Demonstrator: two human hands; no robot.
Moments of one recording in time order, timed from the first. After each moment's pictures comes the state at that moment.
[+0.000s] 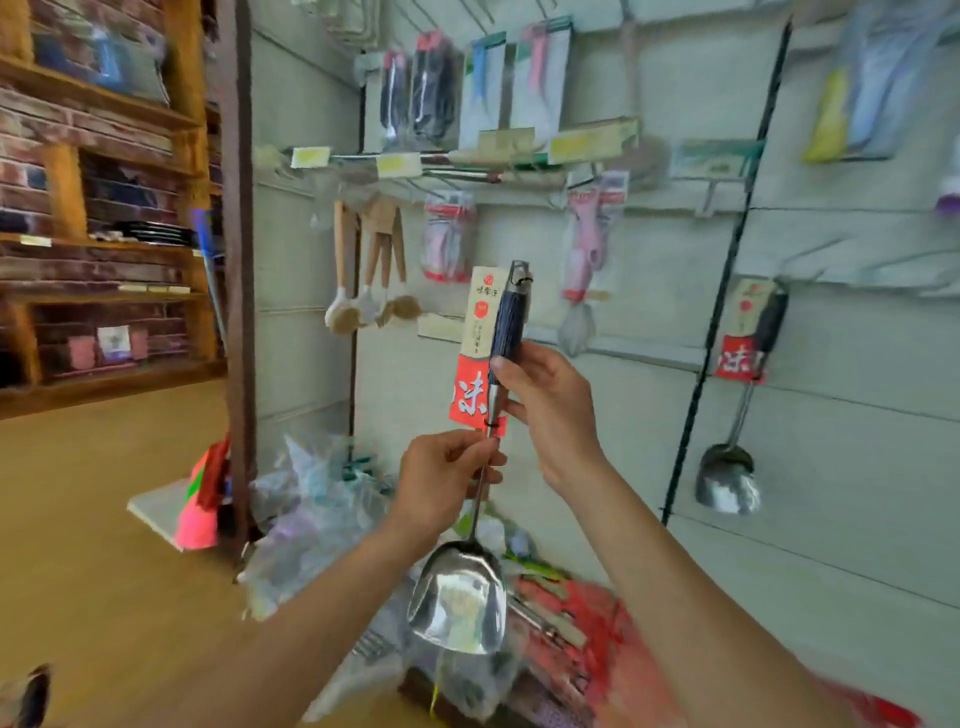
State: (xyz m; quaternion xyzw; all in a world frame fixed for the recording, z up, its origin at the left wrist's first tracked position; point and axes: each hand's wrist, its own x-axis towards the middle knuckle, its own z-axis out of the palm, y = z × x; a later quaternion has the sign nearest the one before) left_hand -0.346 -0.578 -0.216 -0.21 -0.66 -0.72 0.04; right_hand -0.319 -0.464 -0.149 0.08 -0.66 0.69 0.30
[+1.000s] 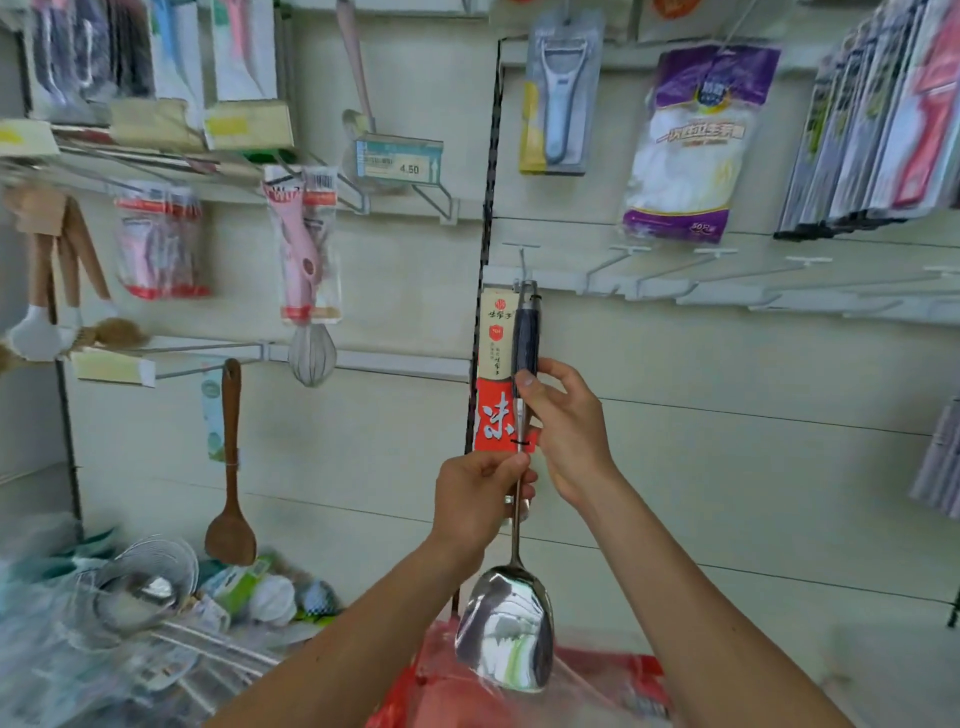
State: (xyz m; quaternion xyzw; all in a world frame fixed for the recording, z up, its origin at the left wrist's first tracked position) left_hand -0.289 -0.261 -0.189 -0.29 -0.56 -0.77 -0.12; right_hand -0.250 -0.167 -0.132 -0.05 -0.64 0.64 0.41
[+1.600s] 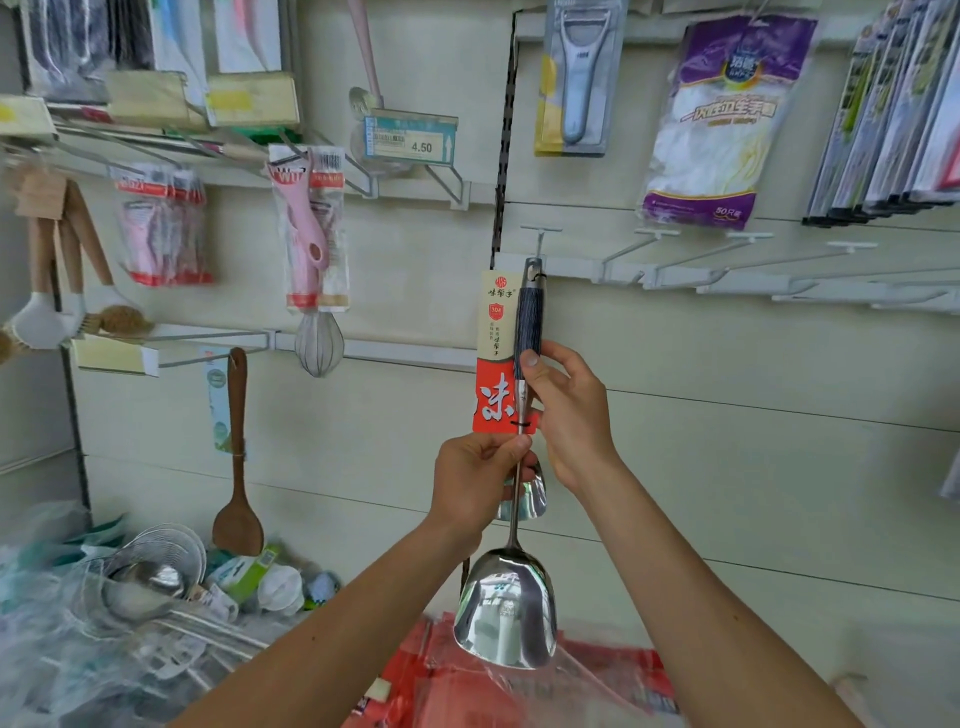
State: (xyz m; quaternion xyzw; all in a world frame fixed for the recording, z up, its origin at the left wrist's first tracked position) left_hand -0.319 -0.258 -0.191 -0.30 -0.56 -0.77 -0.11; right_hand -0.280 -0.161 -0.134 -0.05 -0.64 0.63 0.43
